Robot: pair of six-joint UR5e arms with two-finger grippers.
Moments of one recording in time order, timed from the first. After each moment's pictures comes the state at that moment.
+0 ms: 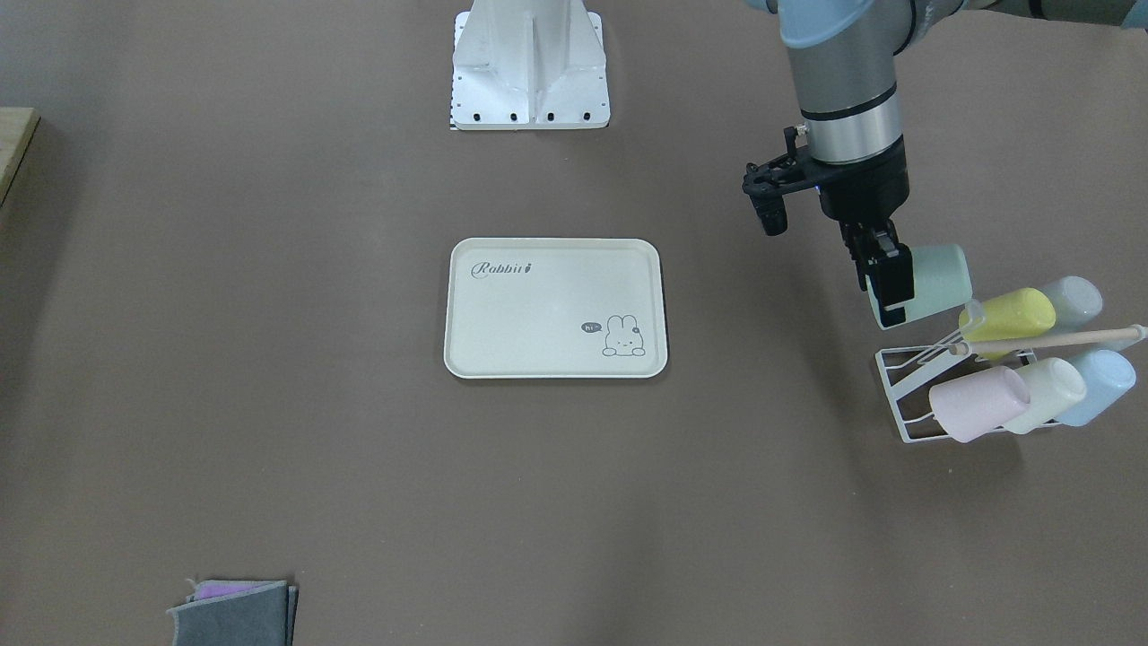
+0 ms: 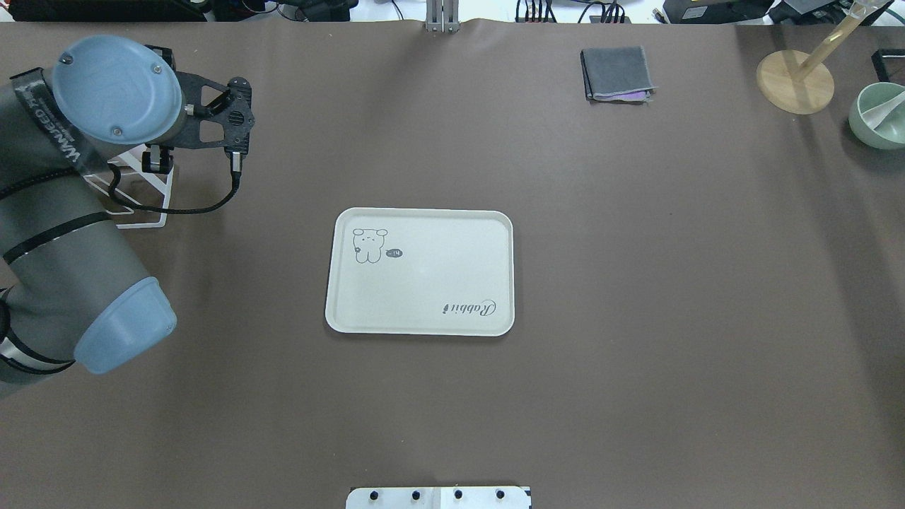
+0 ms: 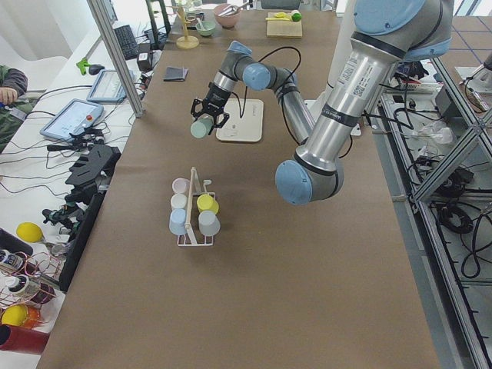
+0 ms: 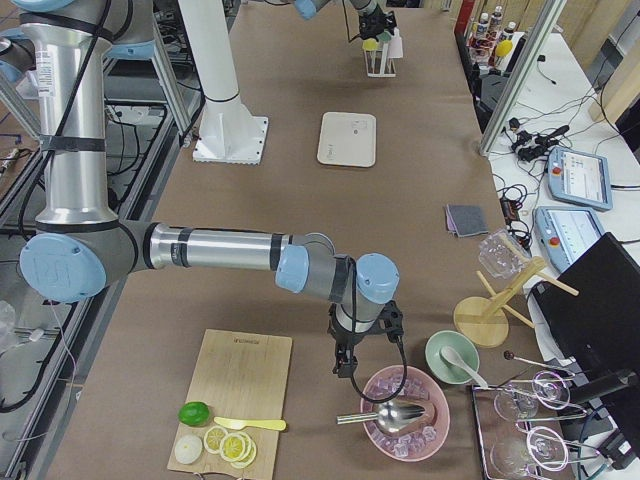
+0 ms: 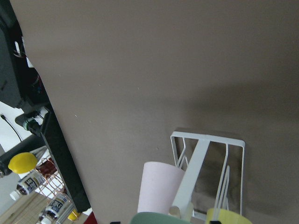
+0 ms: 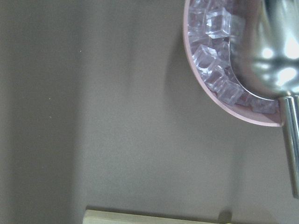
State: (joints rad) left arm -0.76 -2.08 -2.00 -1.26 -1.40 0.60; right arm 1.57 -1.59 1.59 -1.79 2.23 -0.27
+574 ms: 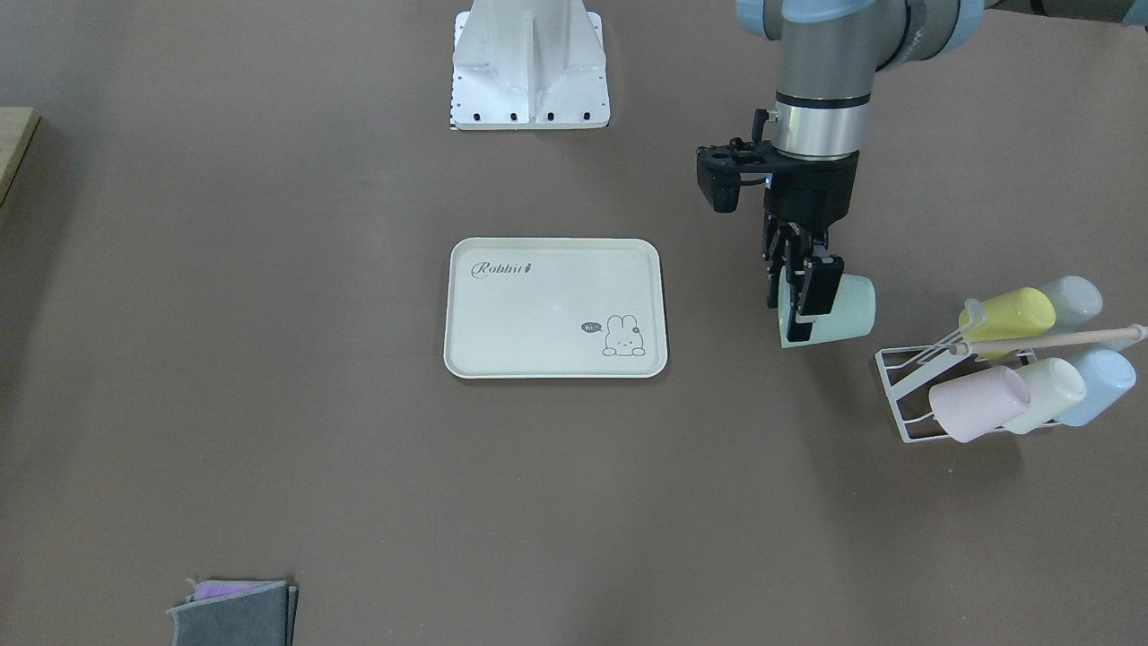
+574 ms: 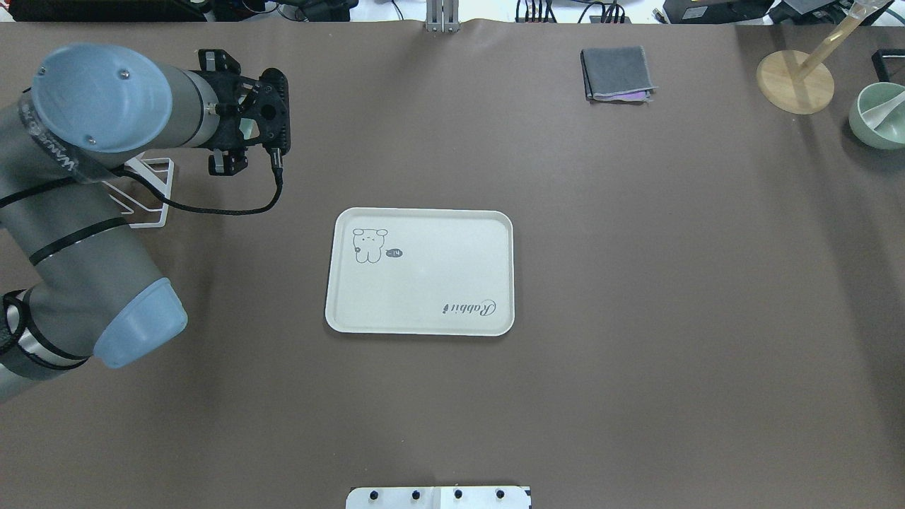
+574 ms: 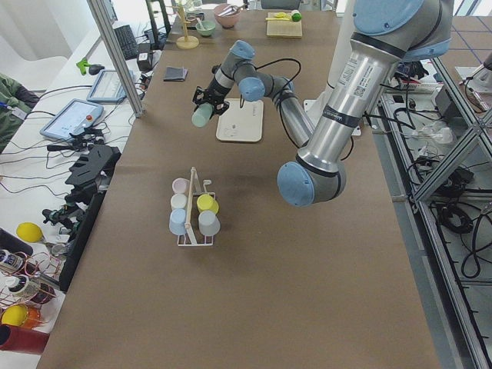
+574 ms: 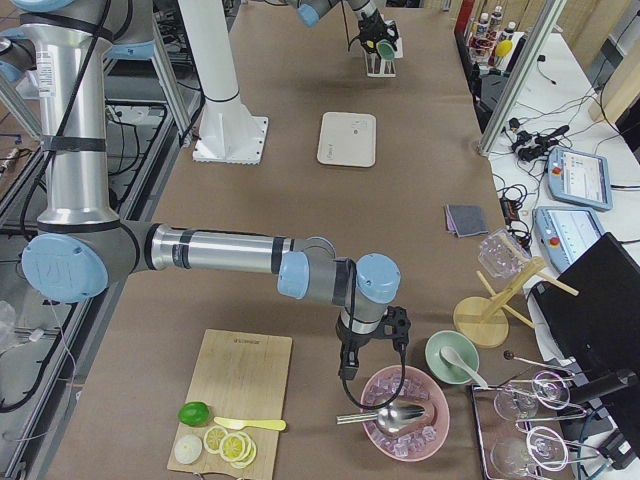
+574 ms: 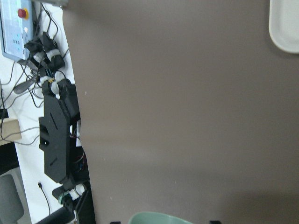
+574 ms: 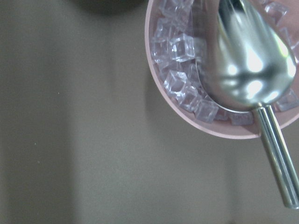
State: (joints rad) left arm -0.75 -2.06 -1.93 -1.68 -1.59 0.48; right arm 1.57 -1.59 1.54 -1.62 2.22 -0.05
